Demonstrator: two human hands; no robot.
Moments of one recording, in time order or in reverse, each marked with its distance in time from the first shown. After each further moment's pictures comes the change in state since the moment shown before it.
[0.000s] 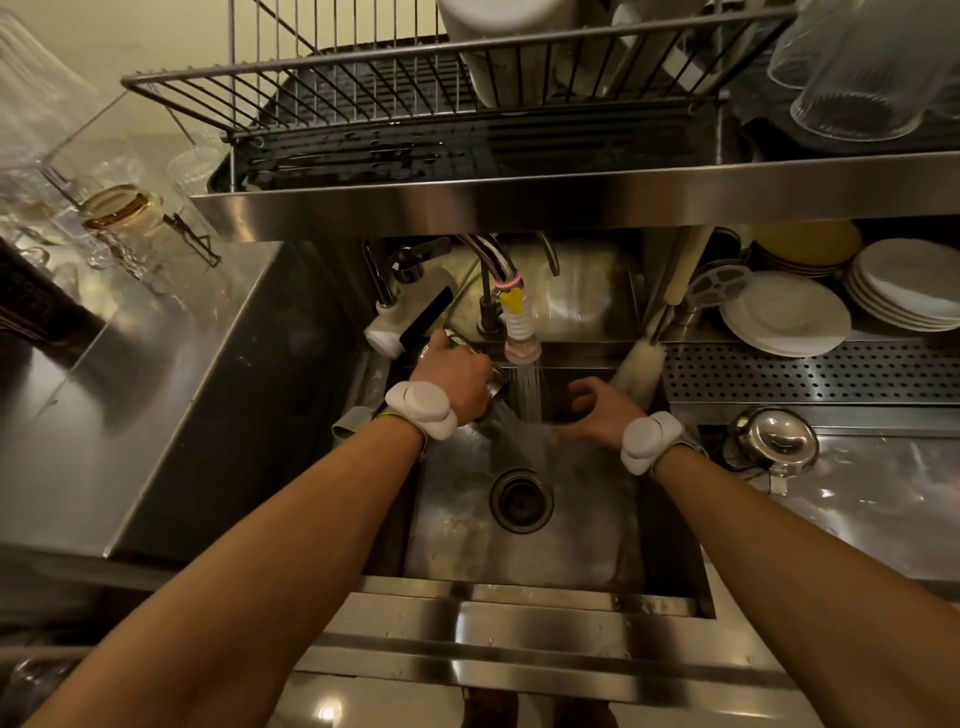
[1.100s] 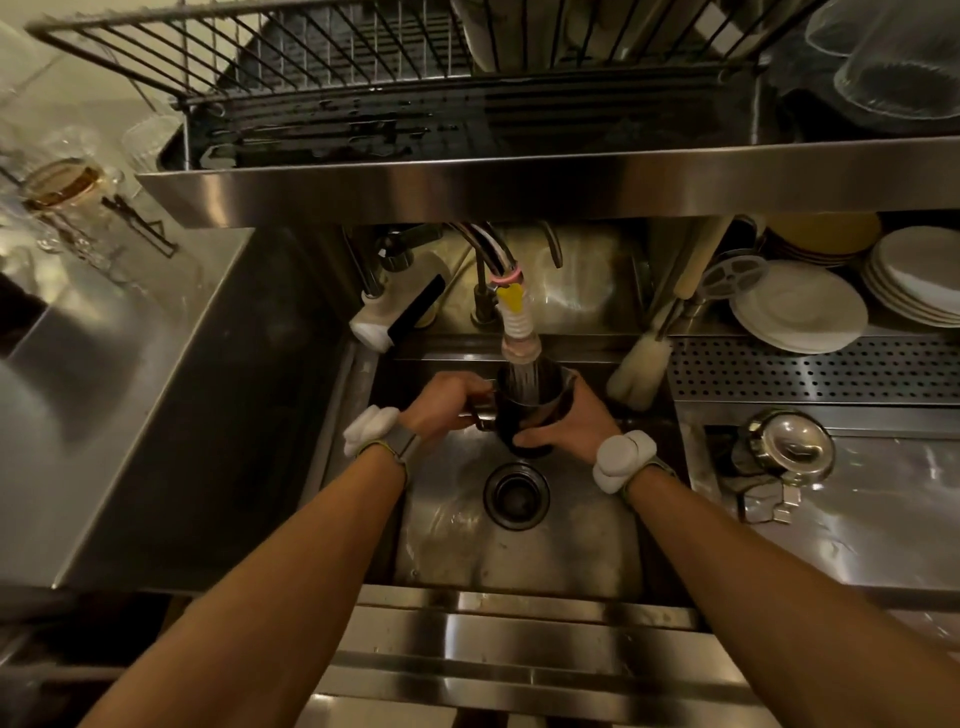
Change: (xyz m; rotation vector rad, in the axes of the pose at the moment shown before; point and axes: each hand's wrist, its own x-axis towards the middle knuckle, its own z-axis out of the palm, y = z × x) left_hand 0.002 0.008 0.036 -1.654 -0.217 -0.631; right_hand 0.015 -0.006 0.034 0.265 0.033 -0.119
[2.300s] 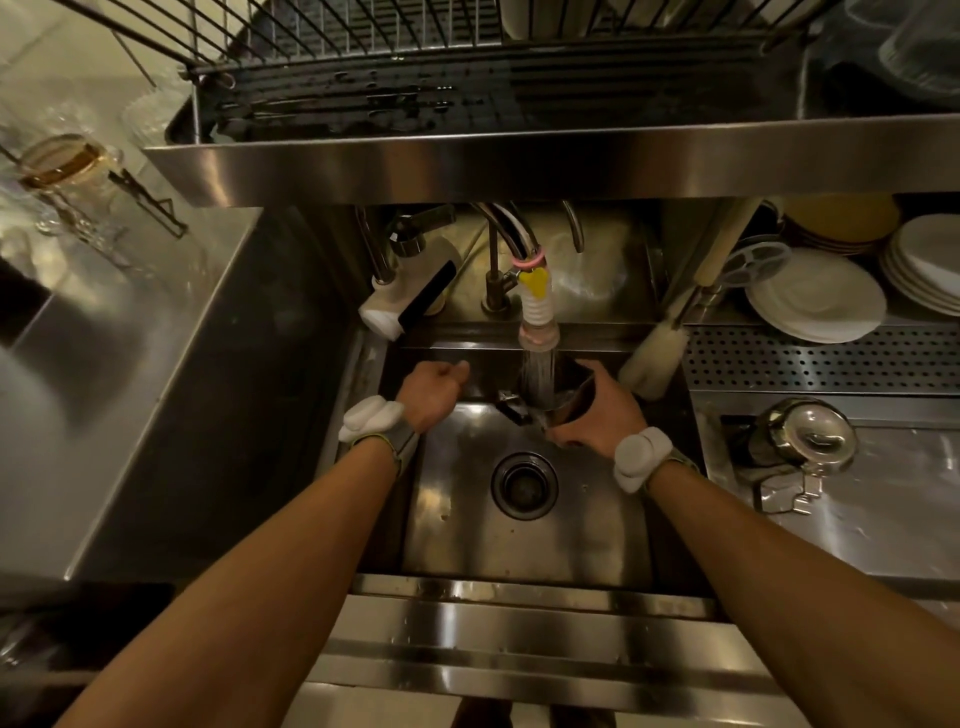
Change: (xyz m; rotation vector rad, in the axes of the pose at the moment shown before) left_hand 0.023 -0.030 -0.035 0.420 0.208 0.124; right_hand -0.006 0.009 -0.003 -0.237 0.139 -0.034
